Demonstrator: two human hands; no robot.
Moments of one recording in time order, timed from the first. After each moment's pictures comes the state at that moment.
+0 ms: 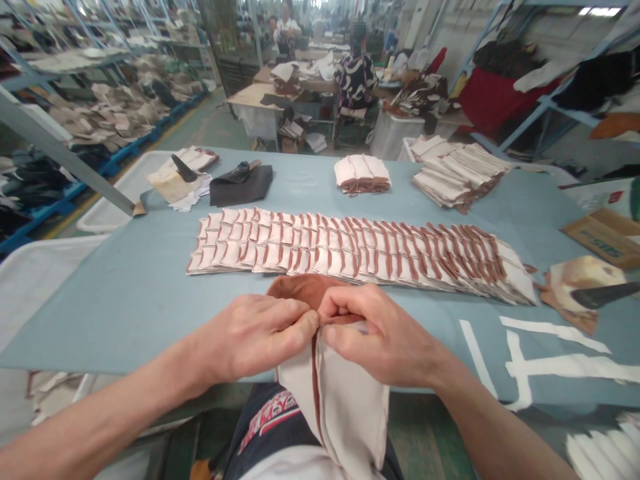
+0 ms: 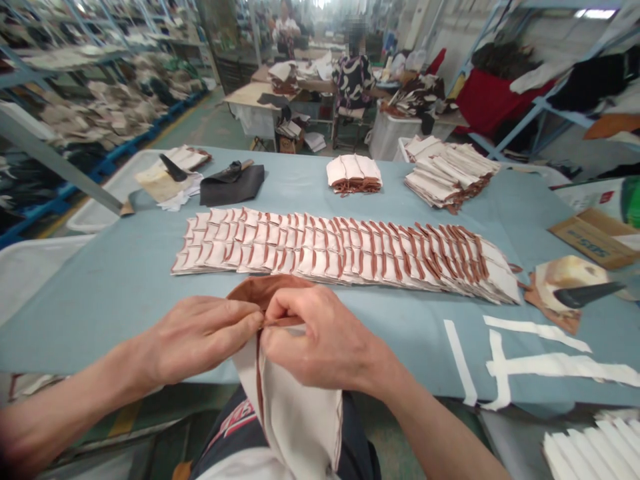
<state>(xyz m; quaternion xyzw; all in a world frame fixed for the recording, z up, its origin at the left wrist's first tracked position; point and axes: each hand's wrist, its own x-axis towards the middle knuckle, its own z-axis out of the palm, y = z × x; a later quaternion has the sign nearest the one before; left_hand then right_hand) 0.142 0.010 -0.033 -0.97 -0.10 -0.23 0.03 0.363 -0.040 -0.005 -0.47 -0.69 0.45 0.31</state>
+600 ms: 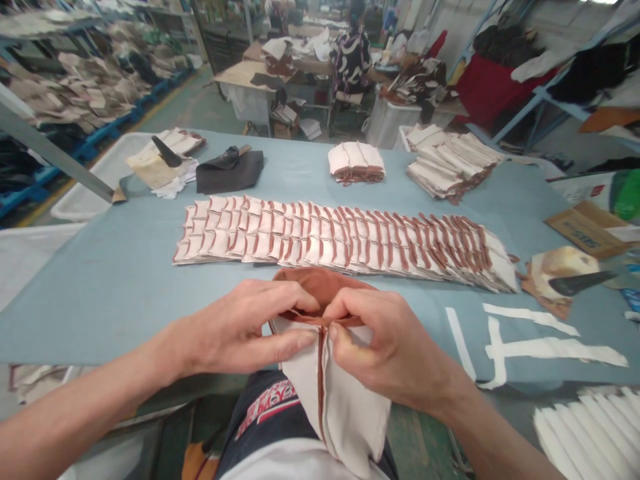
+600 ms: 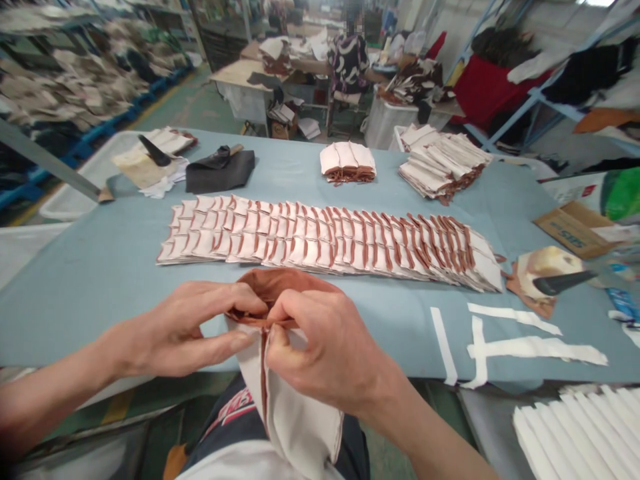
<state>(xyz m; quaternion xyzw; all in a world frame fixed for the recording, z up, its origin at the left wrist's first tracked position) 0.159 0.013 -0.018 -0.92 -0.13 -0.20 -0.32 0.376 -0.068 -0.018 -0.49 -0.74 0.27 0.36</state>
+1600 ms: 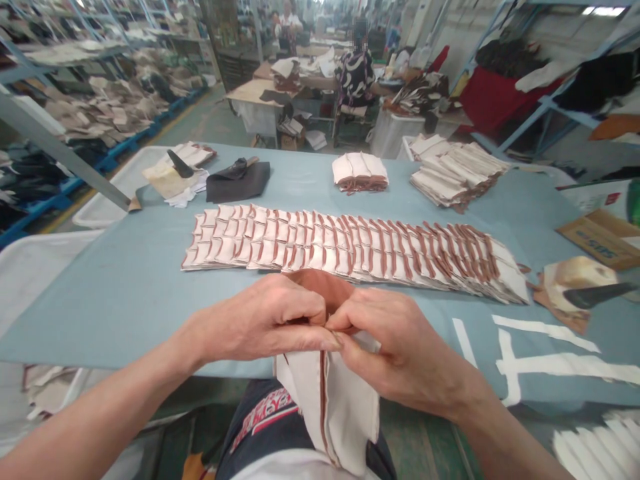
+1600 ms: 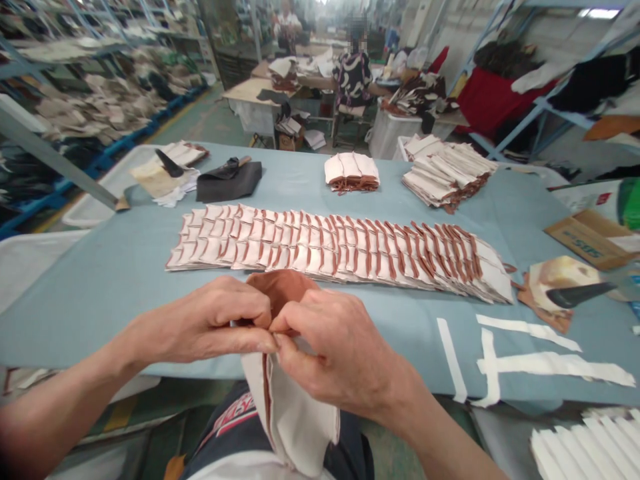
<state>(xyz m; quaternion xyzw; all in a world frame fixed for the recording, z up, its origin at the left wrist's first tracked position) 0.180 0.023 -0.008 -0.90 -0.14 -0.11 -0.39 0.394 -0.064 -0.015 -0.43 -0.81 0.22 0.32</state>
